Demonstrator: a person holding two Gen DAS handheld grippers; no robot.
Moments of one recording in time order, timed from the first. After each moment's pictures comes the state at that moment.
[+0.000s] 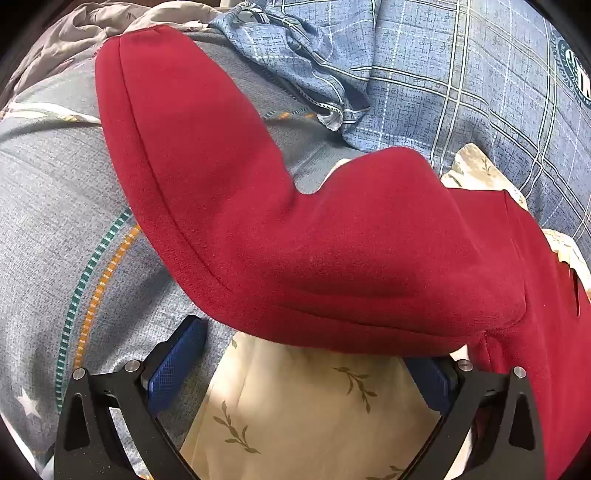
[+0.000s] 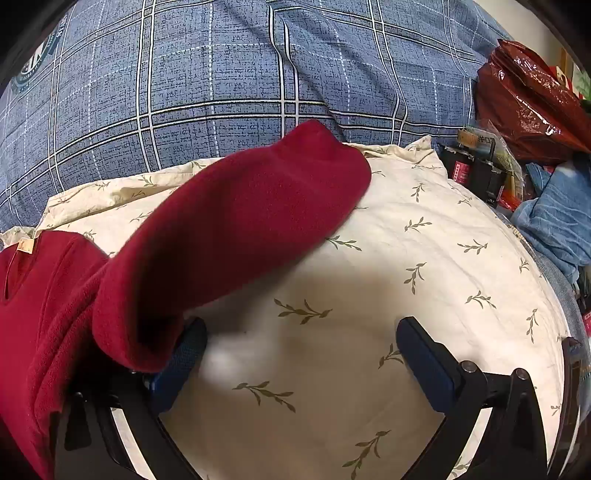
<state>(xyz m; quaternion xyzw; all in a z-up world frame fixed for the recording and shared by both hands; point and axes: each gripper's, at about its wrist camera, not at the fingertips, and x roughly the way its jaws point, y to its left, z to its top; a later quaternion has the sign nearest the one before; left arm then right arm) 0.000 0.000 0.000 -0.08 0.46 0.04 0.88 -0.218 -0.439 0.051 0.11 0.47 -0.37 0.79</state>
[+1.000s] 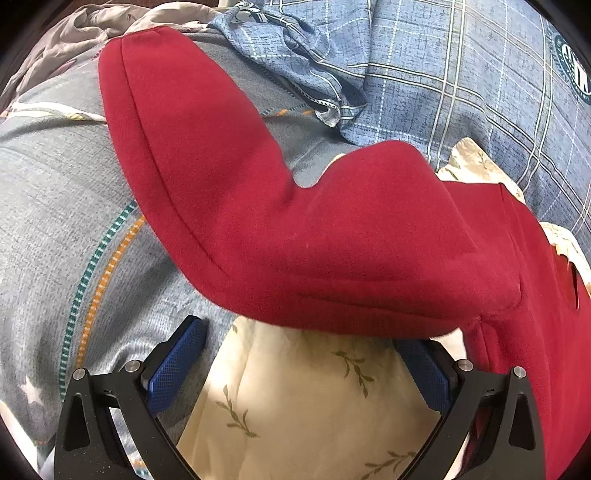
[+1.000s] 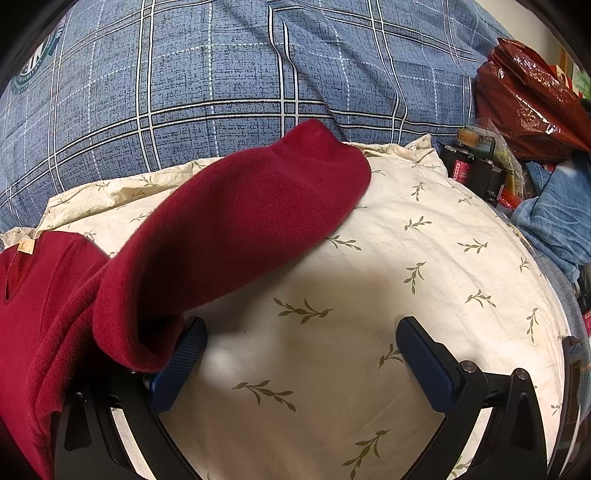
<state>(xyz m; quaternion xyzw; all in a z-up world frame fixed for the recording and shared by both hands) -0.008 -0.004 0.002 -0.07 0.47 0.04 0.88 -0.220 -0.438 0.052 0.11 0.47 -0.38 0.79</state>
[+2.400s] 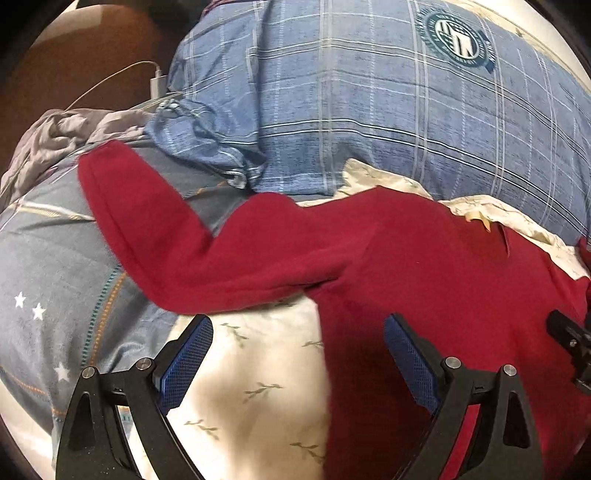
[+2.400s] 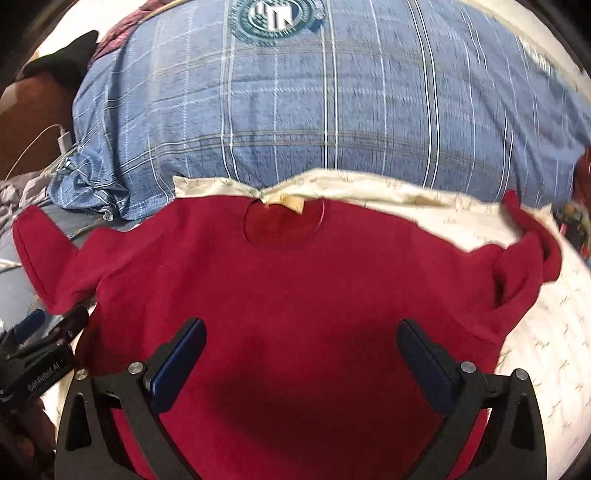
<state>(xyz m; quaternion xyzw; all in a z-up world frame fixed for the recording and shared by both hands) -0.092 -0.074 0.064 0.02 0.38 -0.04 0.92 -0.136 -0.182 0.079 0.10 0.44 -0.21 0.87</state>
